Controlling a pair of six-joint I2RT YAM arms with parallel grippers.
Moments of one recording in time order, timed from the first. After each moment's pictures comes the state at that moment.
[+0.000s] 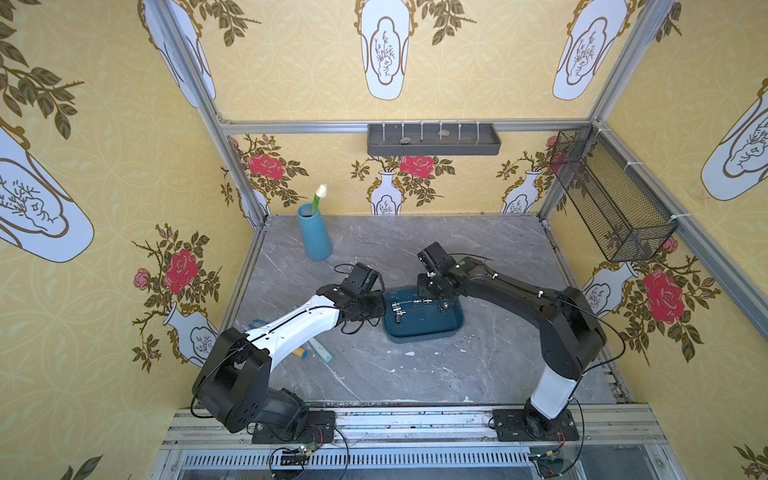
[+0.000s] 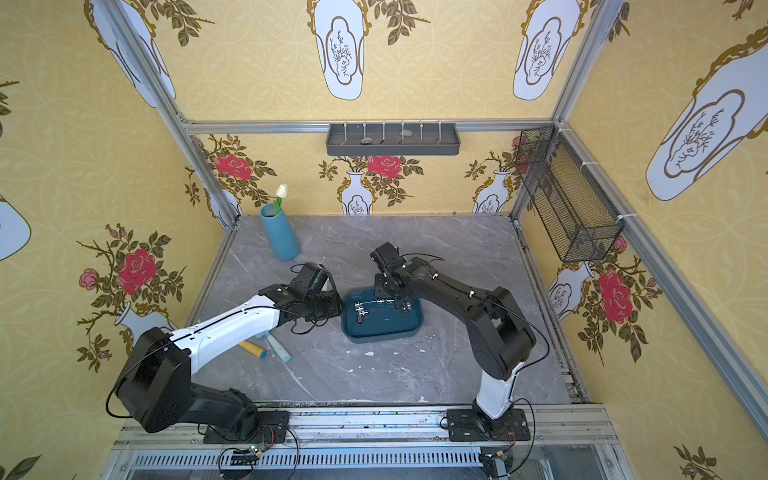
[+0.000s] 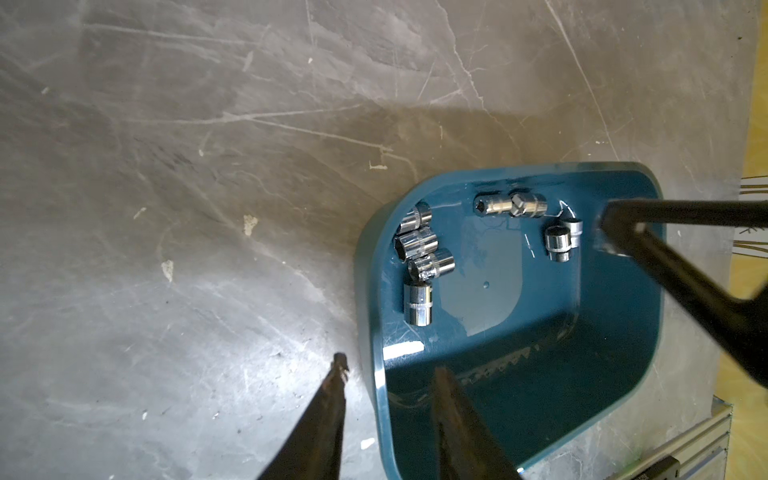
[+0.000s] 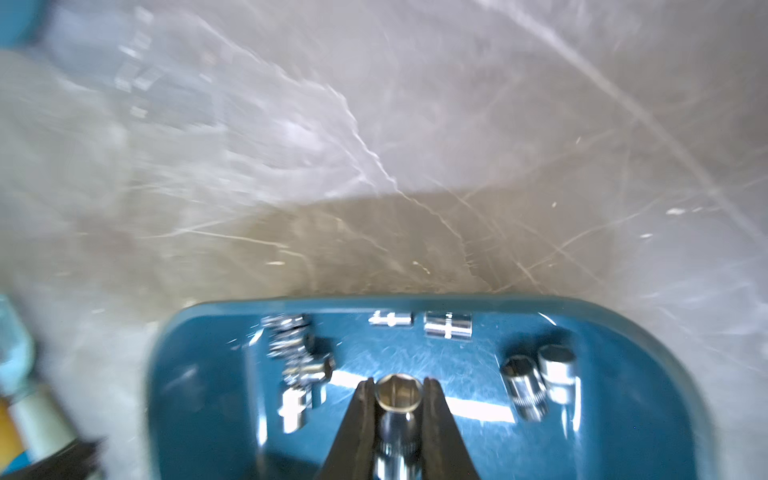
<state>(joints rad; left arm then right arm) -0.63 1.44 0.92 -0.49 0.09 -0.75 0.76 1.73 1.32 -0.64 0.04 0.61</state>
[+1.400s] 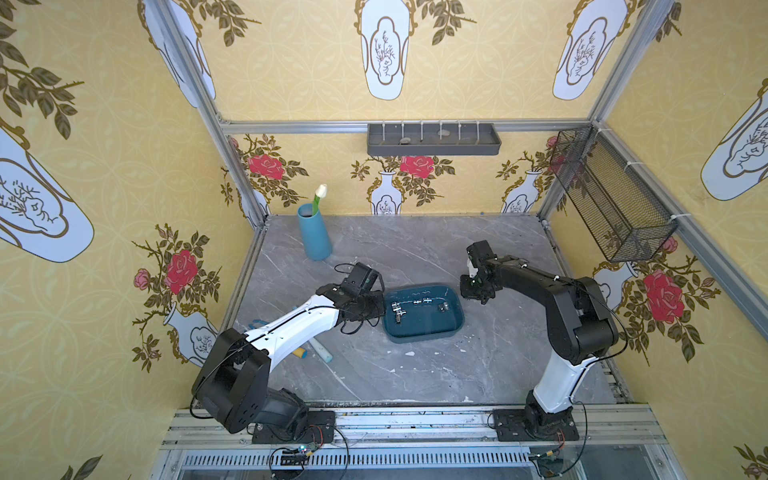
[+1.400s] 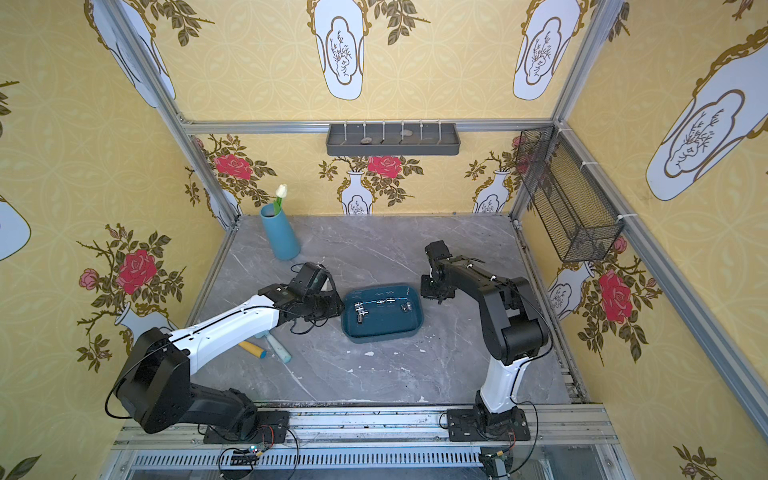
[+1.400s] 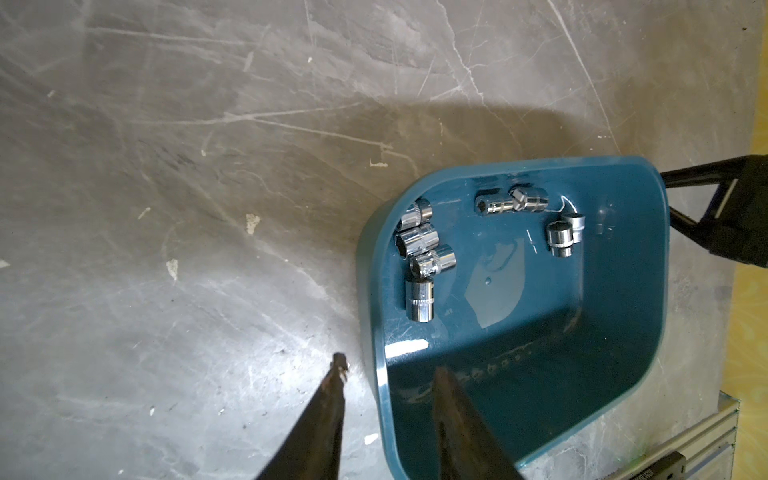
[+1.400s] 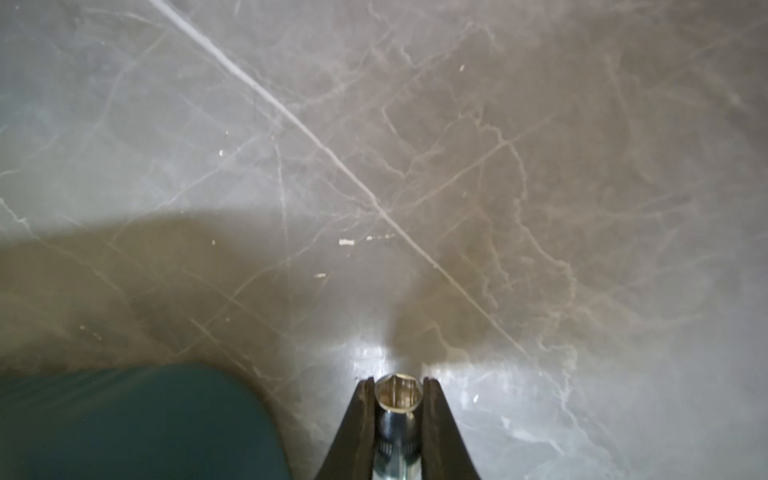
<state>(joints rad) -0.63 1.44 0.93 -0.50 0.09 -0.73 0.38 1.82 1.15 -0.58 -0.04 0.33</state>
